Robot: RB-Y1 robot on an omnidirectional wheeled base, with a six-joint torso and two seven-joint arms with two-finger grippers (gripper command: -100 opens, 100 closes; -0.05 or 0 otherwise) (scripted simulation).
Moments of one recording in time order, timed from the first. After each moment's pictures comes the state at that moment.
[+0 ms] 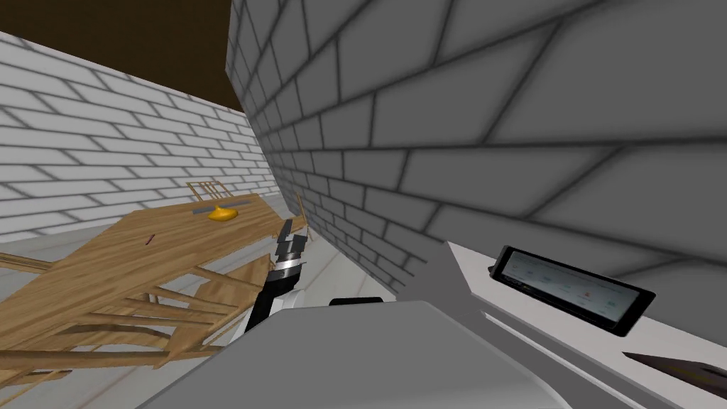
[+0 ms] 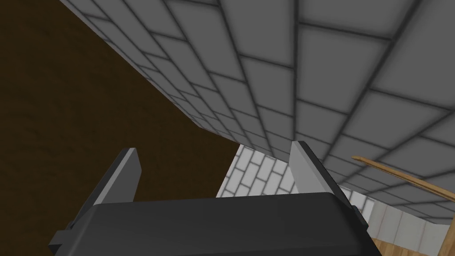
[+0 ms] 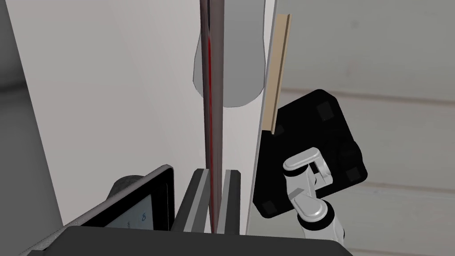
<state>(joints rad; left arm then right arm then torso) 0.53 0.00 -0.02 -2.20 0.03 -0.45 0.07 1.83 -1.72 -1.01 -0.60 0.78 -1.56 0.83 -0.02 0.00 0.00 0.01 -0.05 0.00</state>
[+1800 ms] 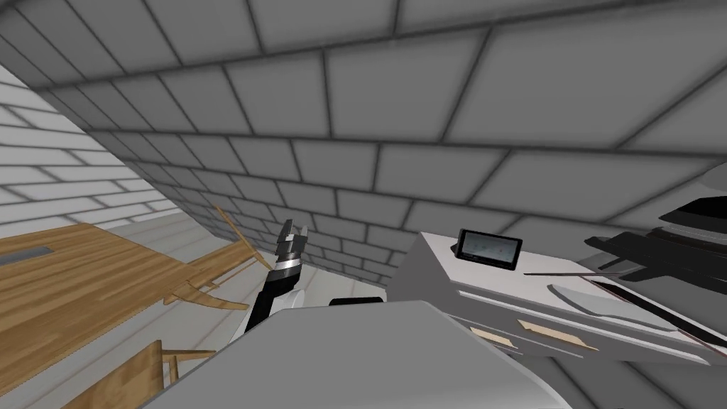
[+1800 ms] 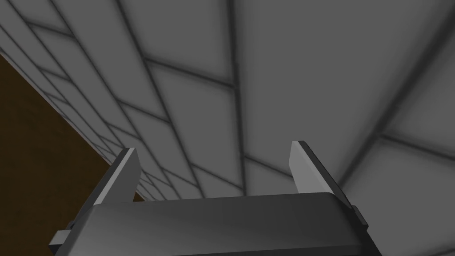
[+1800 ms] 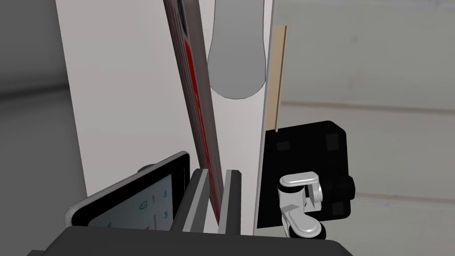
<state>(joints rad) 0.53 0.00 -0.02 -2.20 0.03 -0.45 0.07 1.51 -1.92 -1.33 -0.61 1.29 -1.69 0.75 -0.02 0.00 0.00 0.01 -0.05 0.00</state>
